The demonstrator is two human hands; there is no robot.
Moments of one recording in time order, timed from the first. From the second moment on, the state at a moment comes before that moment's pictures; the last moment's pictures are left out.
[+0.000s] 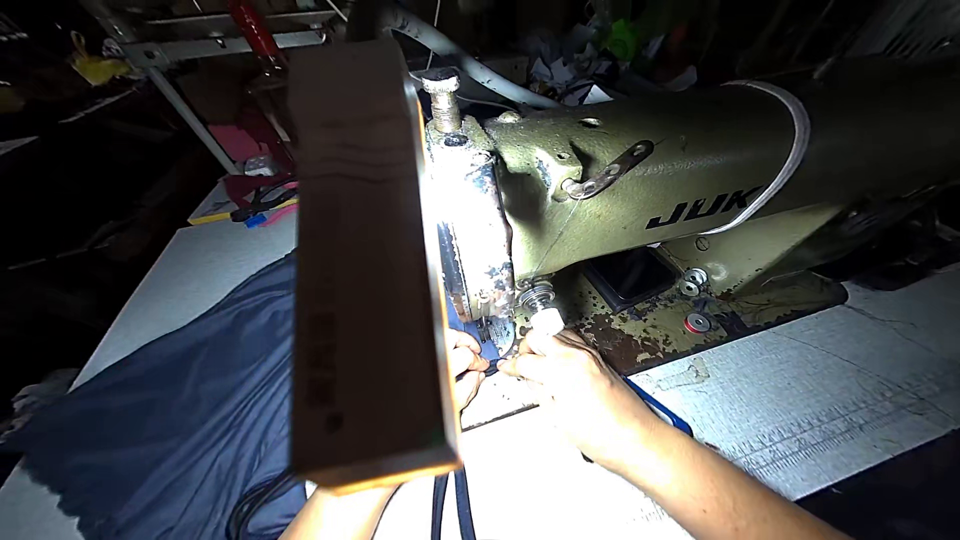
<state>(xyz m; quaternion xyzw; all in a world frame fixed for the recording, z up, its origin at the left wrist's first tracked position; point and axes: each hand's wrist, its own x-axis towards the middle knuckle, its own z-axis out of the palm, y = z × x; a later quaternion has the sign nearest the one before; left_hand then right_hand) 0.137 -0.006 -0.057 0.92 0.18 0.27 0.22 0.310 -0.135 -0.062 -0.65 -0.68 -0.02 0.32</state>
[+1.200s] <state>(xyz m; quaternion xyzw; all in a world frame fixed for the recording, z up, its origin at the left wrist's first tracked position) 0.146 0.029 -0.059 0.91 0.17 0.29 0.24 0.334 -0.141 -0.027 -0.73 -0.59 0.01 0.34</state>
